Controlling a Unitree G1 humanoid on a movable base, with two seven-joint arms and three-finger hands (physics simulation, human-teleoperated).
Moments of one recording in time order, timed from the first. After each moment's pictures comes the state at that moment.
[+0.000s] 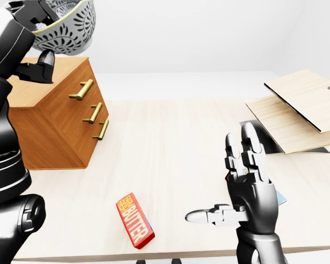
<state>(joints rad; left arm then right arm) -0.91 0.46 0.17 -0.18 0.93 0.09 -0.55 0.40 0.12 -0.26 -0.85 0.27 0.09 0.34</state>
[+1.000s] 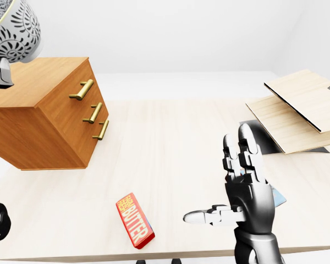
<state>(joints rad) -0.84 0.71 0.27 0.16 0.67 0.09 -0.28 0.42 0.11 -0.24 -0.84 0.25 0.06 0.33</state>
